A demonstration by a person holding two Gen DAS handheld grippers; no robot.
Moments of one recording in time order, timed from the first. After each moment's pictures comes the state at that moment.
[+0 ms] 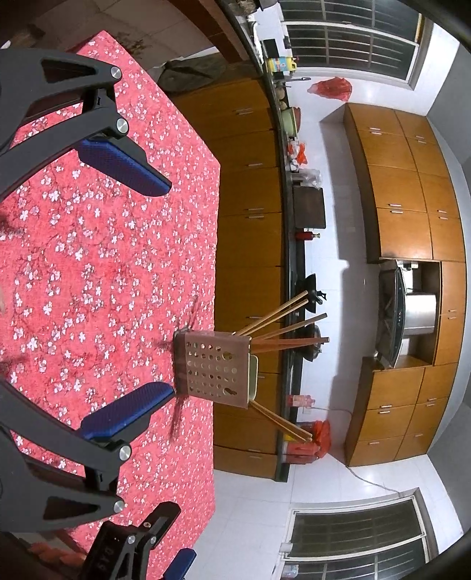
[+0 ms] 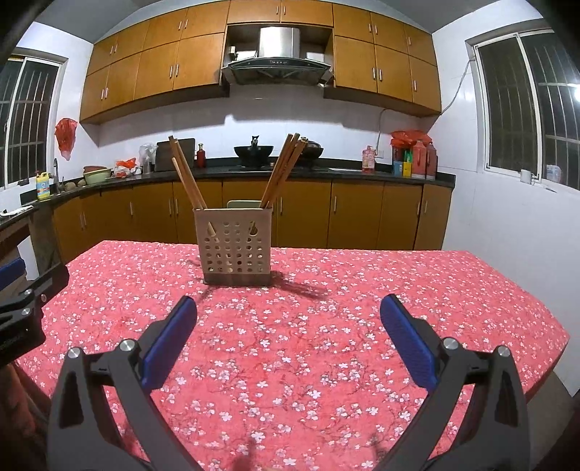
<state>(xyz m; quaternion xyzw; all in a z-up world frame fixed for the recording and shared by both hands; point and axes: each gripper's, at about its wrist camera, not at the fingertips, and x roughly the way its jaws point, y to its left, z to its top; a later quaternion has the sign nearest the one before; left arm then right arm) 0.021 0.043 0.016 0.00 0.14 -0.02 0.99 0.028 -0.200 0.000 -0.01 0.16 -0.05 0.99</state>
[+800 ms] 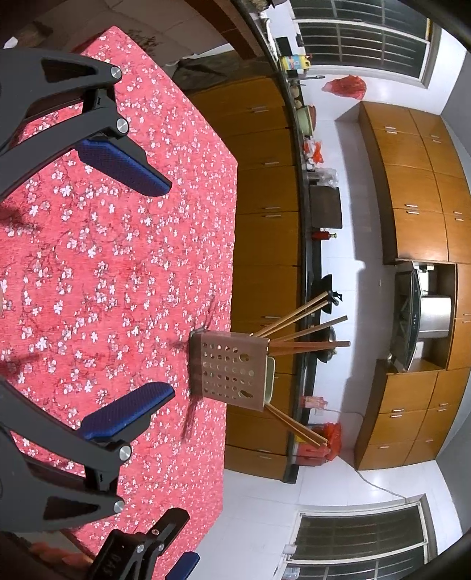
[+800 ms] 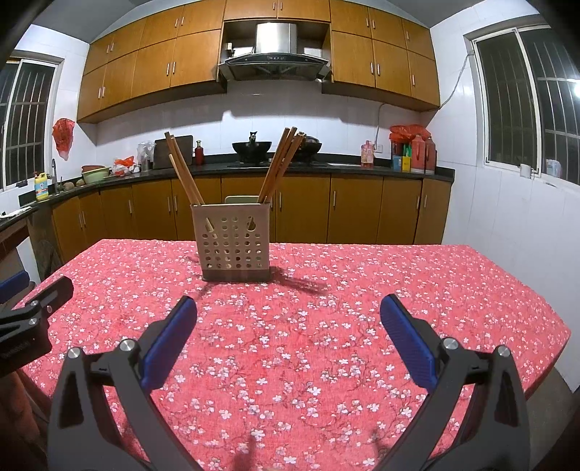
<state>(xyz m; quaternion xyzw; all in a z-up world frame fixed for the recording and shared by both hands) 0.029 0.041 0.009 -0.01 0.18 -0.02 0.98 0.032 -0.201 -0.004 0.00 0.17 -0.05 0.98</state>
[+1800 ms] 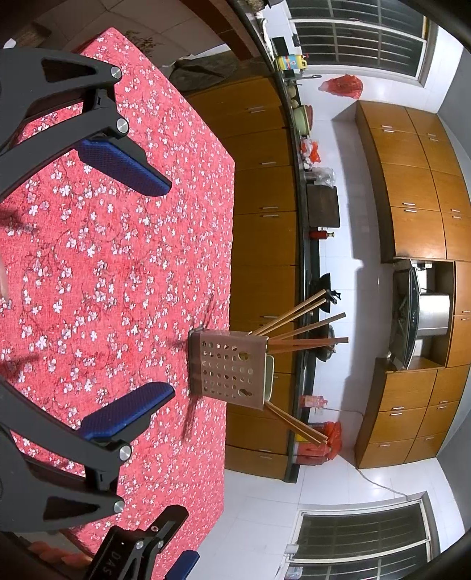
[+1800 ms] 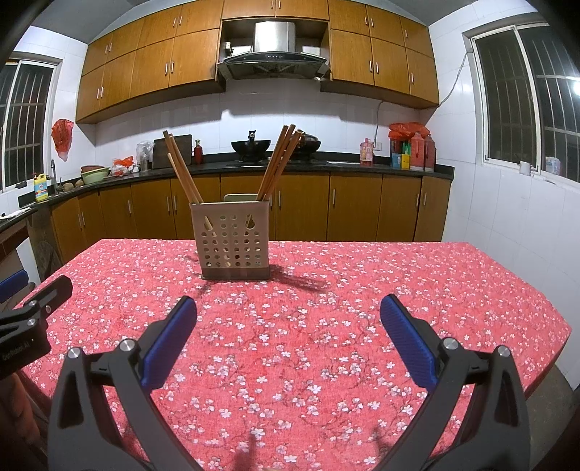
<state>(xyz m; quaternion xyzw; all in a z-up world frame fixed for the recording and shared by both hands) 0.027 0.037 0.009 0.00 0.17 -0.02 0.98 0.031 -0.201 -0.006 0.00 0.17 -0.05 0.98</state>
